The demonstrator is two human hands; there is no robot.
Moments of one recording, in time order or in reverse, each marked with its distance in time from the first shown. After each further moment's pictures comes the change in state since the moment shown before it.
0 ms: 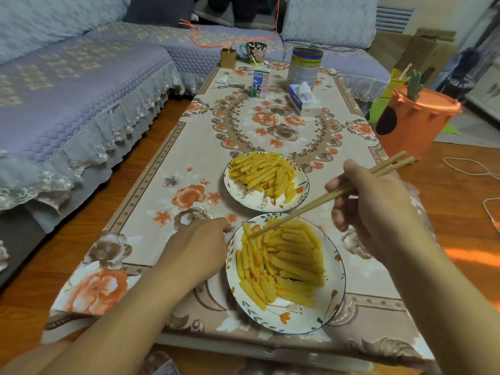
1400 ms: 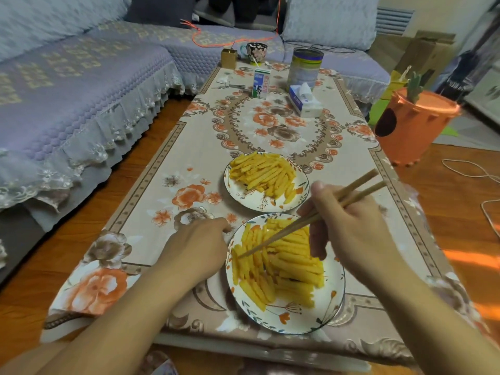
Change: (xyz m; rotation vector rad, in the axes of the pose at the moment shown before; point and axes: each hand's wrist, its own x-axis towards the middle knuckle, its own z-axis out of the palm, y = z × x) left_hand 0.001 -0.002 -0.002 -0.036 -0.035 -0.026; right_hand -0.039 0.009 0.016 -0.351 -0.195 -0.262
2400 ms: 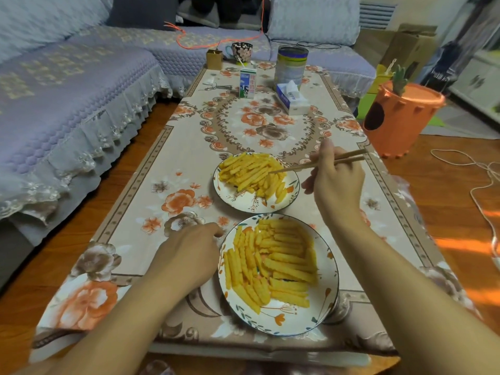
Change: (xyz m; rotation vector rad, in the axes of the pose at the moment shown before) left_hand 0.002 0.000 0.004 0.036 0.016 0.012; right_hand 0.086 0.044 0.005 0.115 0.535 -0.023
